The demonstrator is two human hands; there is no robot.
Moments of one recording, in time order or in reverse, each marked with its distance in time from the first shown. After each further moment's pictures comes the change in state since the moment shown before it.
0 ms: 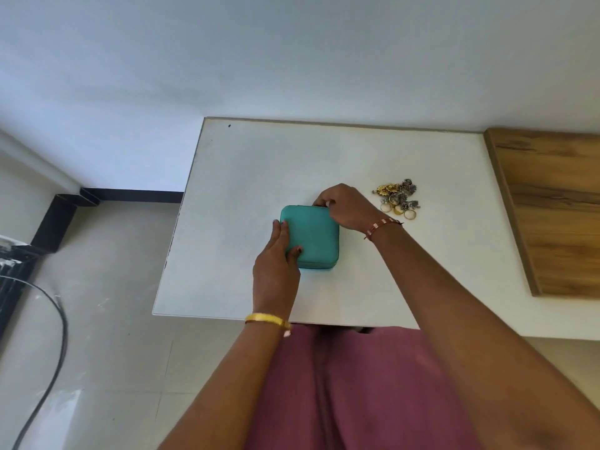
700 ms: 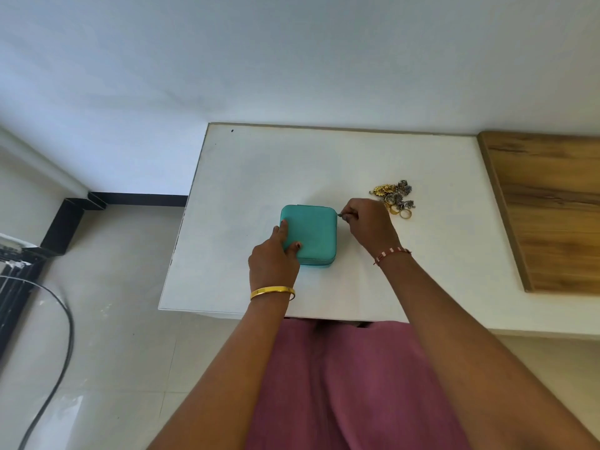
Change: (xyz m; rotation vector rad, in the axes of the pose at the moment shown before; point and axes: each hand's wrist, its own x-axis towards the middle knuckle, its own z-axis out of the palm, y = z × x) left_hand 0.006 0.011 -0.011 0.278 -0.047 -0.095; right_hand -0.034 0.035 0.011 -0.026 0.355 0.017
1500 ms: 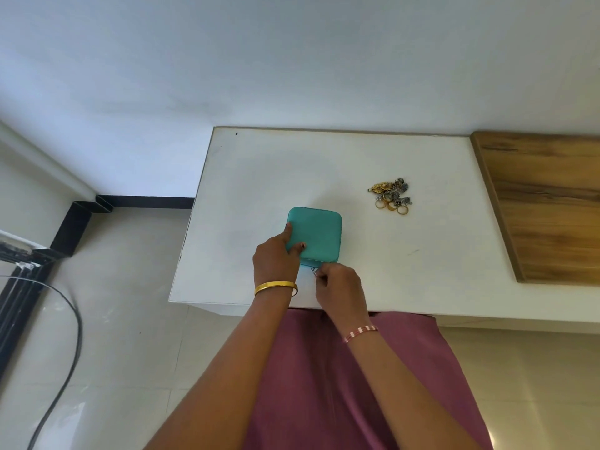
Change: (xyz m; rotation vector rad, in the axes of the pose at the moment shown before) left_hand -0.013 -0.001 -0.003 -0.055 -0.042 0.010; right_hand -0.118 -0.043 0.047 0.011 0.000 0.131
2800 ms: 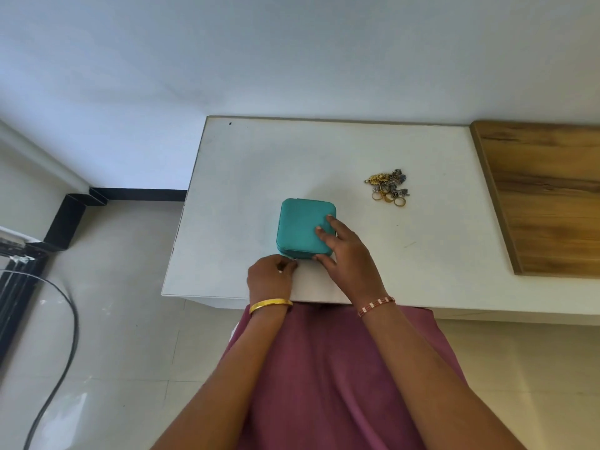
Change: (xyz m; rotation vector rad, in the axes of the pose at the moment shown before) left_hand -0.018 -0.029 0.028 -0.277 0.043 -0.175; right_hand 0.031 0.017 -0.023 -0.067 -0.037 -0.277
